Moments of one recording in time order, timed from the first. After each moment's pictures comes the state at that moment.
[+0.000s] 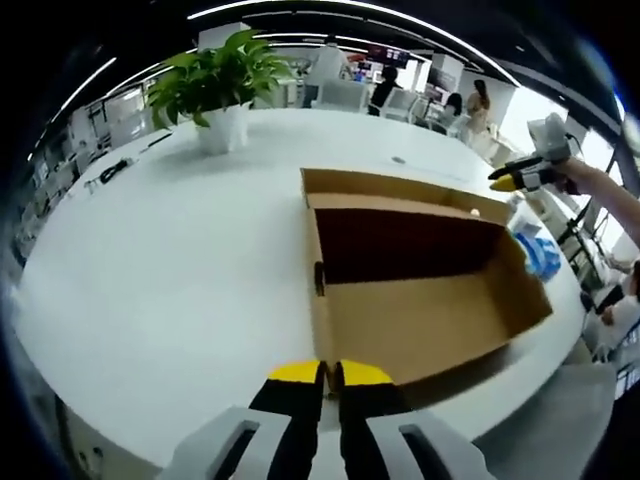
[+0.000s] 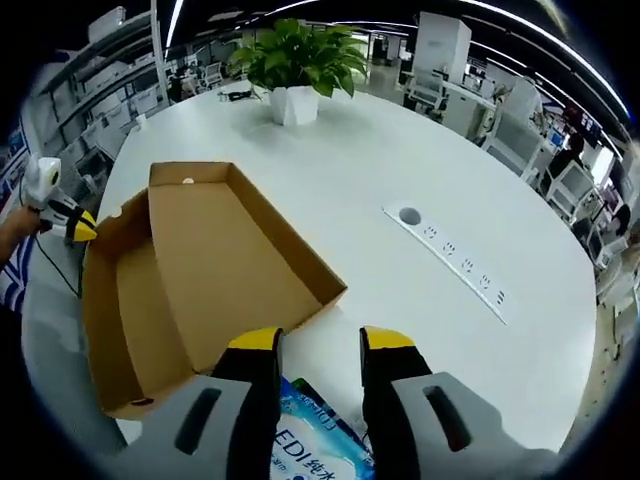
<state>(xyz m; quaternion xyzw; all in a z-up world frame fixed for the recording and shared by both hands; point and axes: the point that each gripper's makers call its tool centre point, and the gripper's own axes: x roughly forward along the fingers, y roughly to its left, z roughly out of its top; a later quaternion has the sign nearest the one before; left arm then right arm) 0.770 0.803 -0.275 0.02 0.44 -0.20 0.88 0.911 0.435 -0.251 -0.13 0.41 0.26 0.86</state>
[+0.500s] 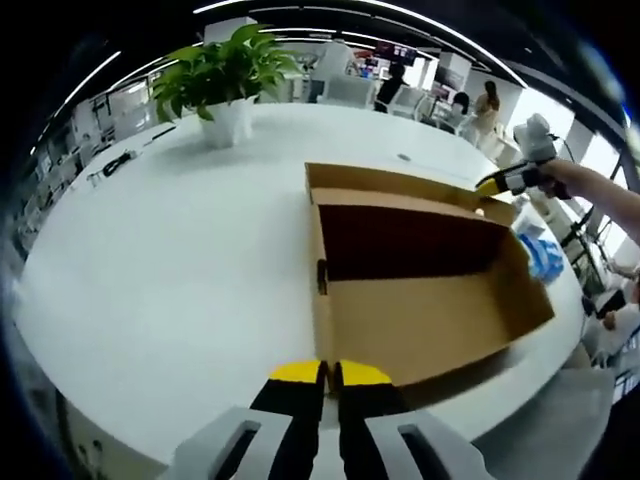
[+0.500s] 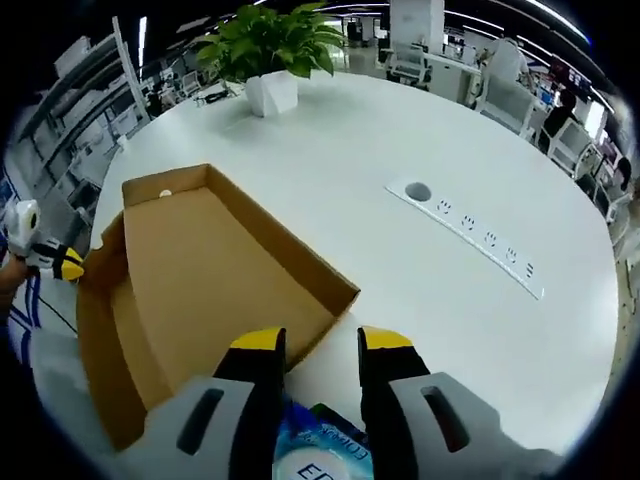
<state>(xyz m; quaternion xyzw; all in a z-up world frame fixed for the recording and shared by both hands) 0.769 0.800 -0.276 0.02 0.45 -0.19 0.87 0.936 0.452 -0.289 -0.06 0.45 0.23 0.86</state>
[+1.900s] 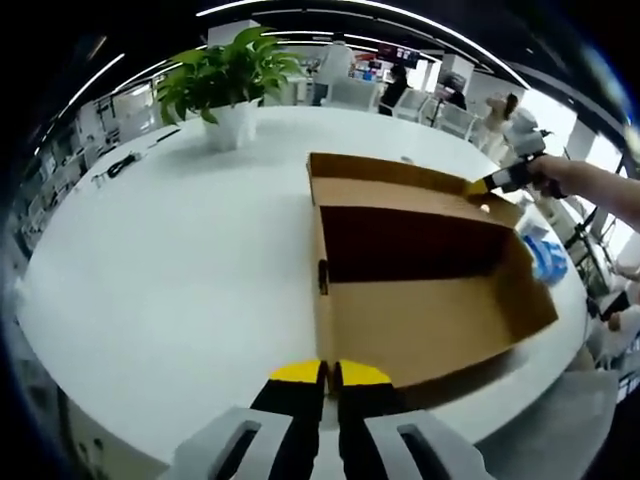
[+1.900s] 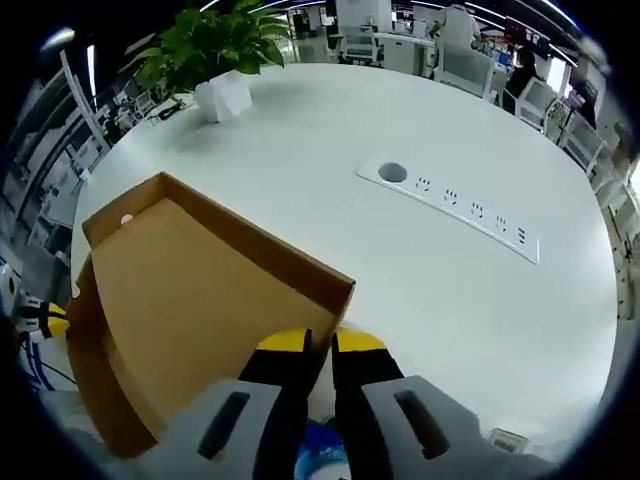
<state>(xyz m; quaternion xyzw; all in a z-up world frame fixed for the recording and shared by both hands) 0.769 0.802 -0.277 0.02 0.44 -0.18 0.88 0.936 0.458 -0.288 -0.02 0.47 0.16 0.87</state>
